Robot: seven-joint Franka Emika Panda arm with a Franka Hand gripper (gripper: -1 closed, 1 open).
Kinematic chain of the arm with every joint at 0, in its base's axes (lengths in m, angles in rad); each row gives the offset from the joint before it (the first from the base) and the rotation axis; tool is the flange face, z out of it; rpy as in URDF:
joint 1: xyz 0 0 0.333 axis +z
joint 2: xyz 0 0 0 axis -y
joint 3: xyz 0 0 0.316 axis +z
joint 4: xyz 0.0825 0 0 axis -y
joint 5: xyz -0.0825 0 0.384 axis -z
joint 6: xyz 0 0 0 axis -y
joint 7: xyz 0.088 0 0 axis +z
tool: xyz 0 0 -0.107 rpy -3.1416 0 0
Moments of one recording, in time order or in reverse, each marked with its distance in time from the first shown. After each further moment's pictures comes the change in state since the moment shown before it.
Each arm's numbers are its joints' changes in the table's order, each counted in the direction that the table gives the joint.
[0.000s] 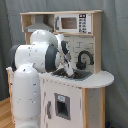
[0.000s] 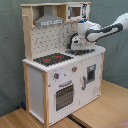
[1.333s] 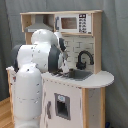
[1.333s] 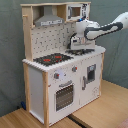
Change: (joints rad) arm 0.051 -0.041 0.008 0.062 0.007 -0.125 -0.091
